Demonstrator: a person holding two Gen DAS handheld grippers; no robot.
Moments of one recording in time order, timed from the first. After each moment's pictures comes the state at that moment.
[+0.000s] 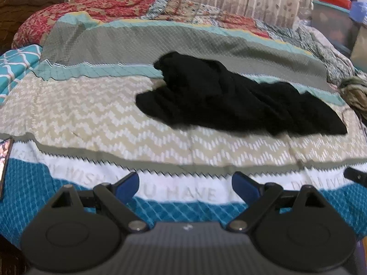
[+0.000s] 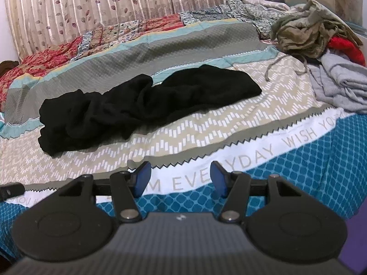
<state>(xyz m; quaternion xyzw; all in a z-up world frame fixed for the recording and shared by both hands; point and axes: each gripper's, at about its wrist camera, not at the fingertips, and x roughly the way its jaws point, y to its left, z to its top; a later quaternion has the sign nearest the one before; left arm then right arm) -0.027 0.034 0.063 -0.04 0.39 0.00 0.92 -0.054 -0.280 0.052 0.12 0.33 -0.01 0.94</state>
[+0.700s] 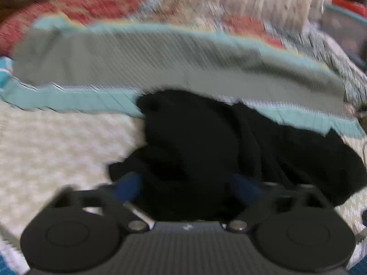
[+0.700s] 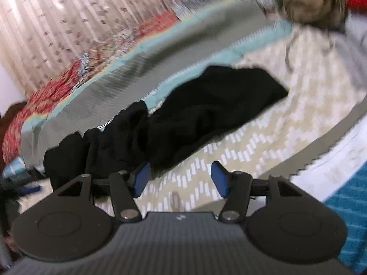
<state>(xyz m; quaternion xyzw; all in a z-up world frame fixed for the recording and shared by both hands) 0.155 0.027 0.052 -0.05 0.42 -0.03 0.90 0.039 -0.326 0.032 0.28 0.35 0.03 0.89</state>
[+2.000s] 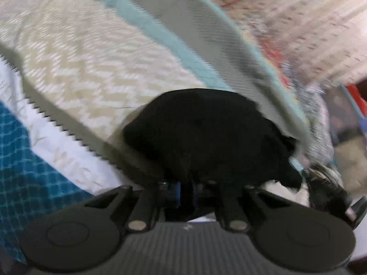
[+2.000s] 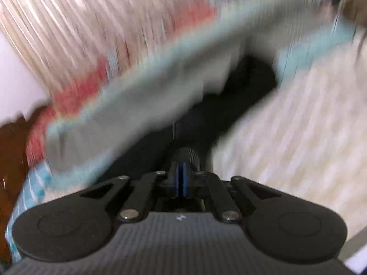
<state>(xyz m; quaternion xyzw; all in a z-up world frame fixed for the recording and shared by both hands) 0.014 0.148 0.043 -0.35 0.43 -0.07 0.83 0.088 -0.309 0.104 0.28 0.29 0.11 0.91</state>
